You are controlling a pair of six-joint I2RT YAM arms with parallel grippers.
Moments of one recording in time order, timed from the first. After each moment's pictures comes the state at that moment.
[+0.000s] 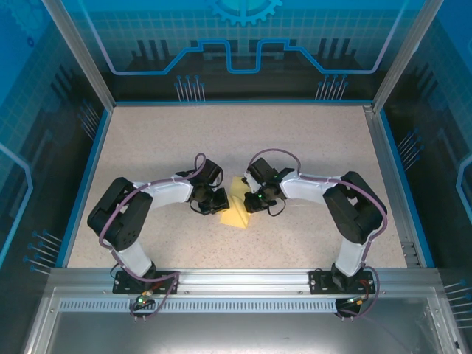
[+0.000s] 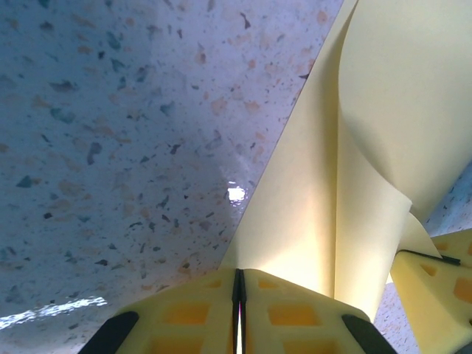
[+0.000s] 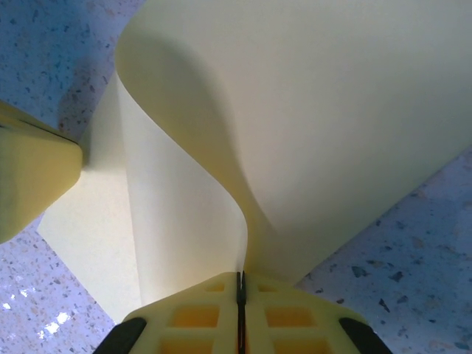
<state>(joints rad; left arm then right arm) -0.53 1.70 0.88 -0.40 0.34 -0.87 0.68 1.81 1.04 -0.47 -0.28 0.35</state>
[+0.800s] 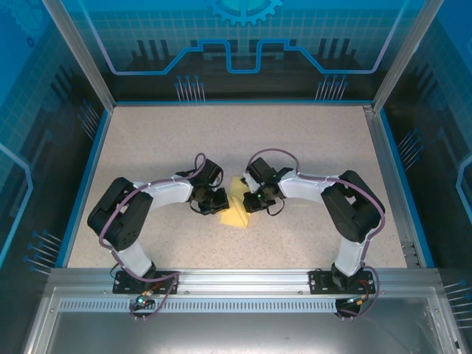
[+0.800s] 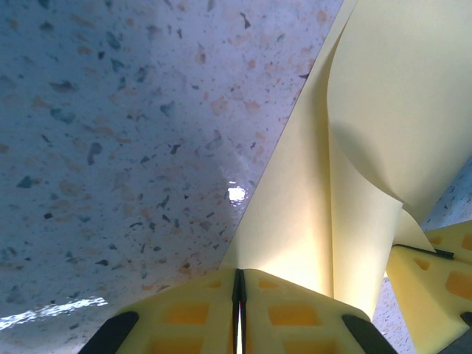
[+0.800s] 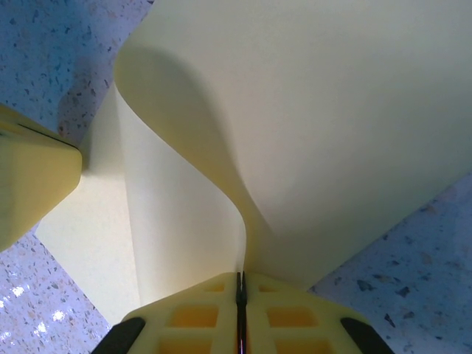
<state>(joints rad) -0.53 1.70 0.88 -0.40 0.34 -0.87 0.69 1.82 1.05 -0.47 -0.29 0.34</state>
